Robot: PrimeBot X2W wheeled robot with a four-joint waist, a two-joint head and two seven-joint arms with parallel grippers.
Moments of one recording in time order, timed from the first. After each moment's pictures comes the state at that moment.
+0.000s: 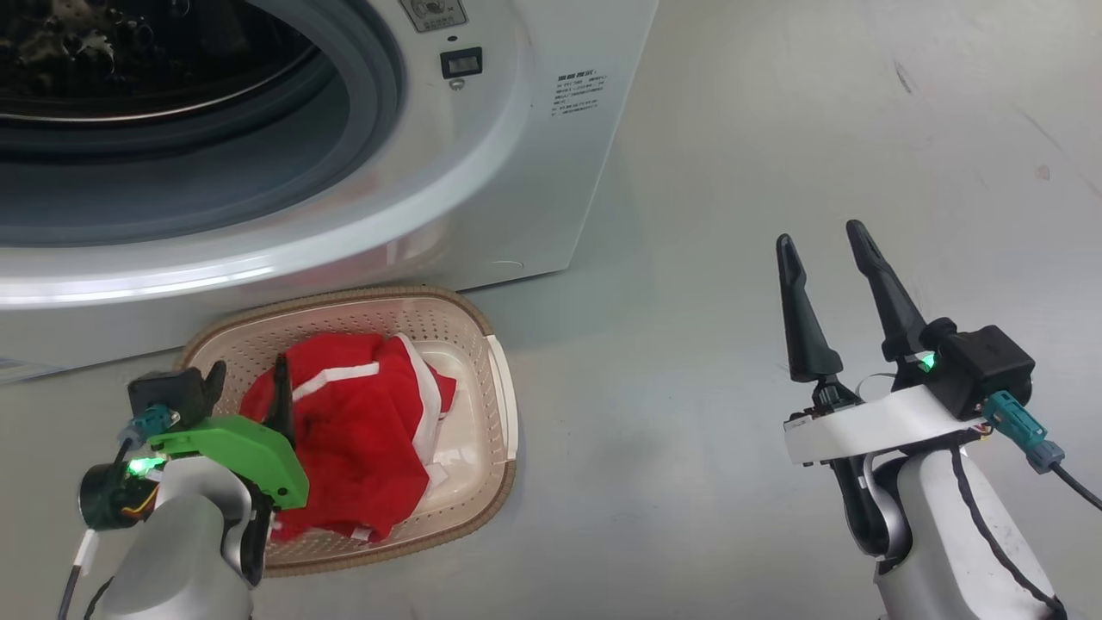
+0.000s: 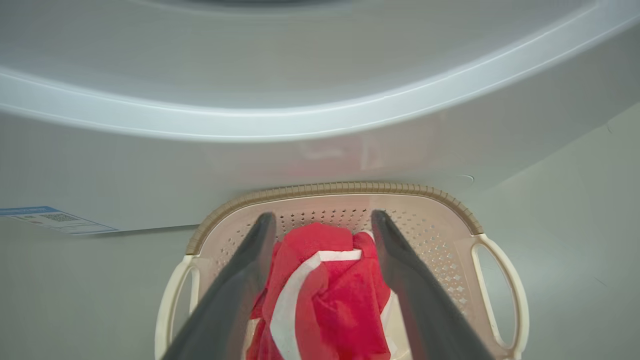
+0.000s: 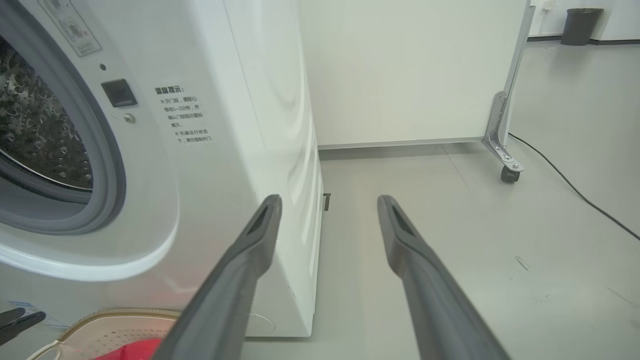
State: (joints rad) left arm -0.49 0.08 -0.16 0.91 -0.43 -0.06 -0.22; right arm -0.21 -0.05 0.21 0.09 0.29 0.06 -0.26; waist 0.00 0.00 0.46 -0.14
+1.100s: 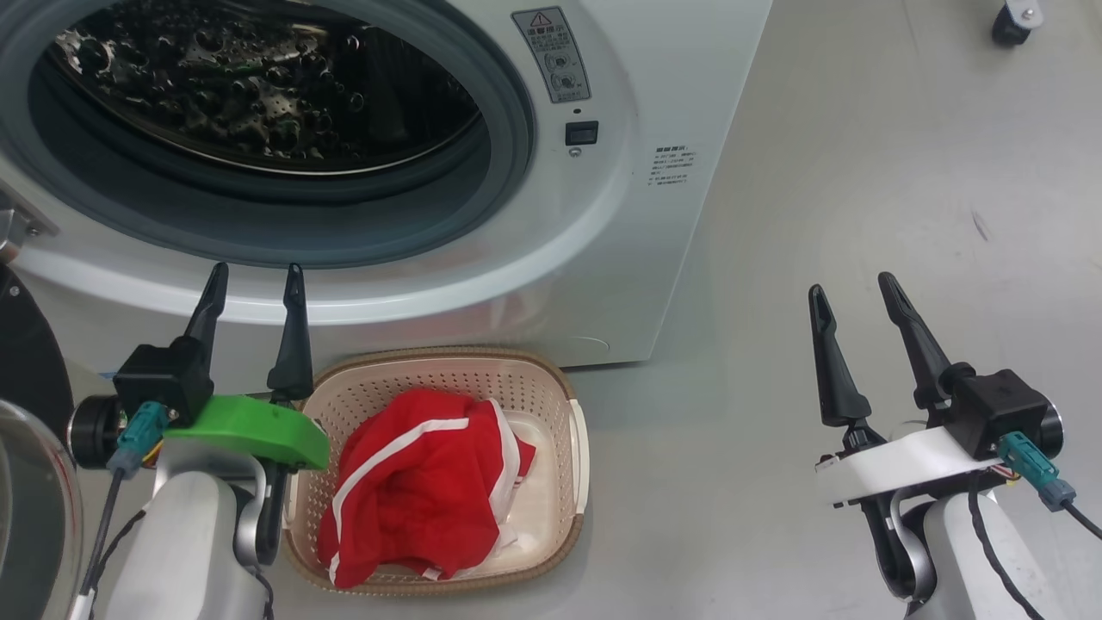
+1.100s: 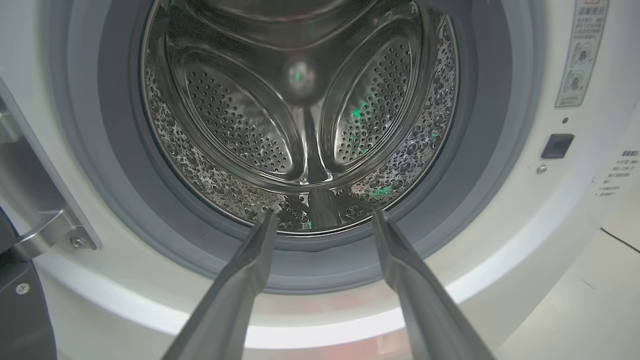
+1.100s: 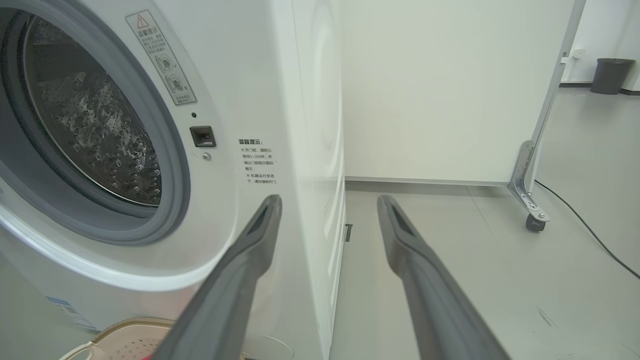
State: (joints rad) left arm -0.36 0.06 -0.11 0.38 -0.32 -0.04 -0.25; right arm -0.13 -0.07 0.14 0.11 0.23 0.06 -0.26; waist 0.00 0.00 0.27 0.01
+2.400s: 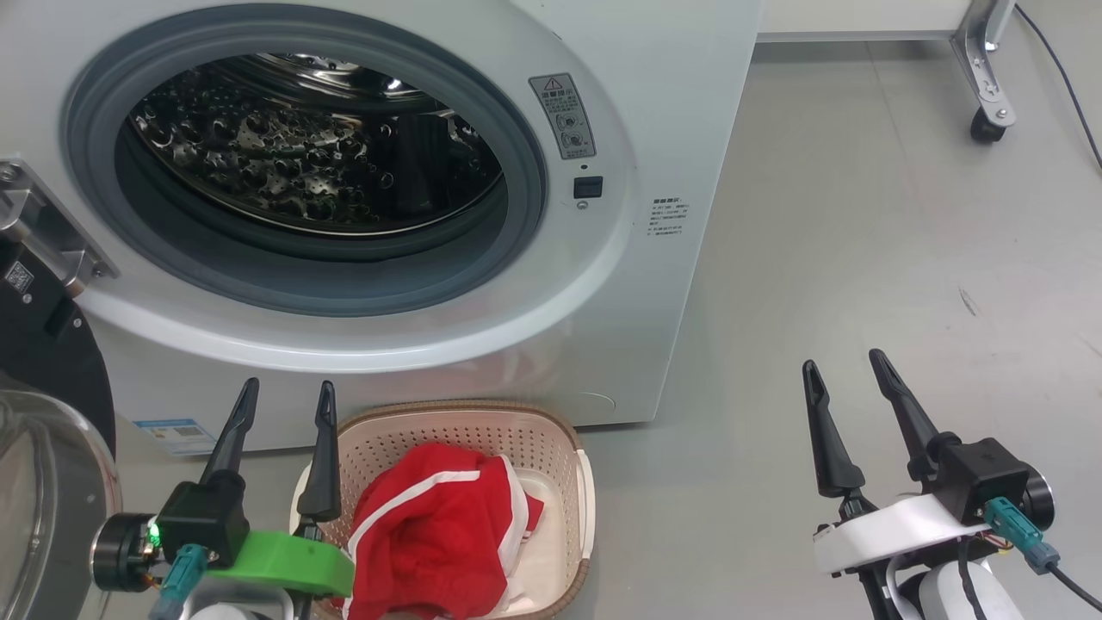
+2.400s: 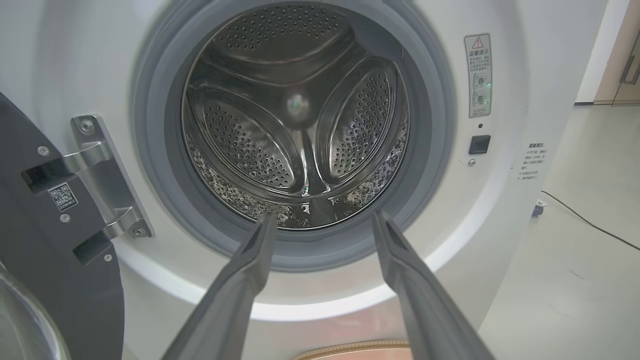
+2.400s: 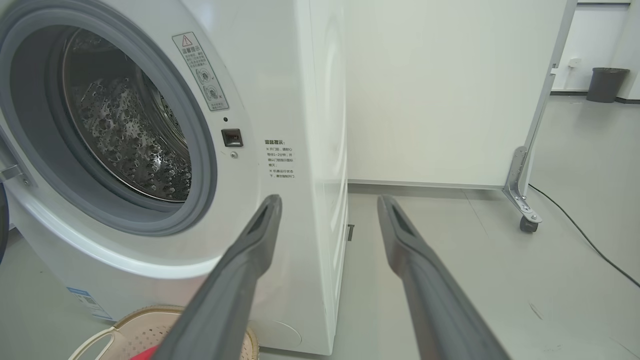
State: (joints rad) left arm -0.04 0.06 -0.16 0.11 -0.25 0.03 -0.25; right arm 0.00 -0.06 0.15 0.10 0.23 0.05 -0.26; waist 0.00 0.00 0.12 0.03
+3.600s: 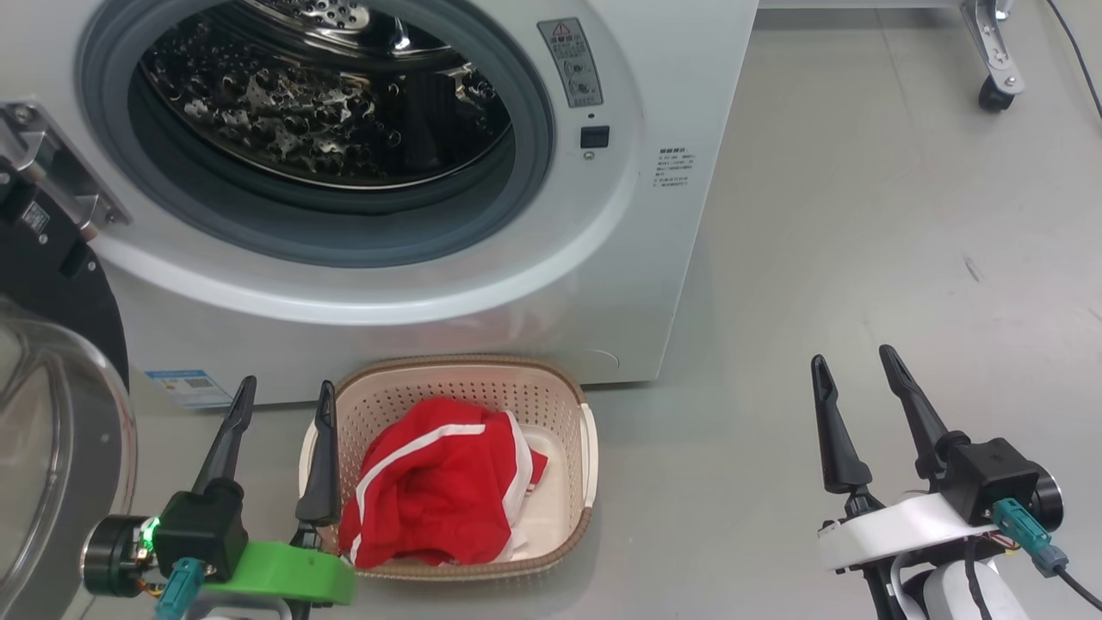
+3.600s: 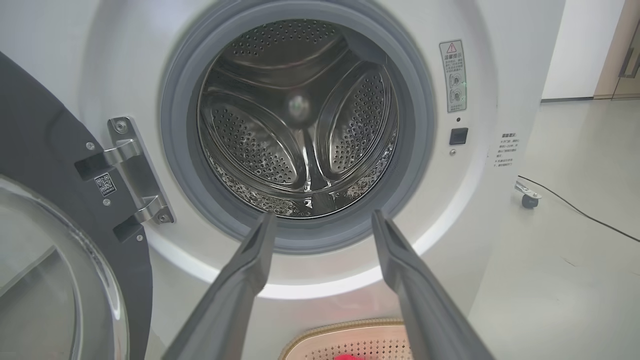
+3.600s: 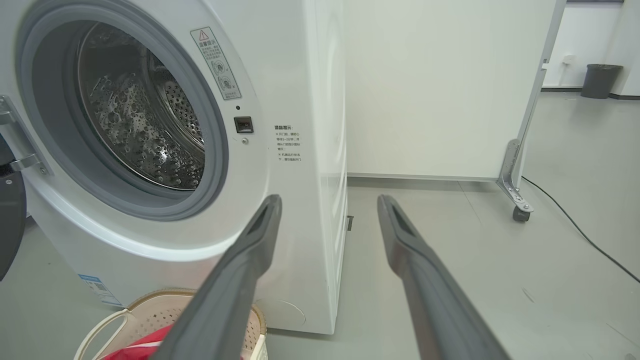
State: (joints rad) left arm 0.01 0.07 -0.16 0.01 -0.23 0.05 -0.23; right arm 0.01 -0.06 0.14 0.07 0.22 0.03 -0.26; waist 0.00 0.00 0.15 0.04
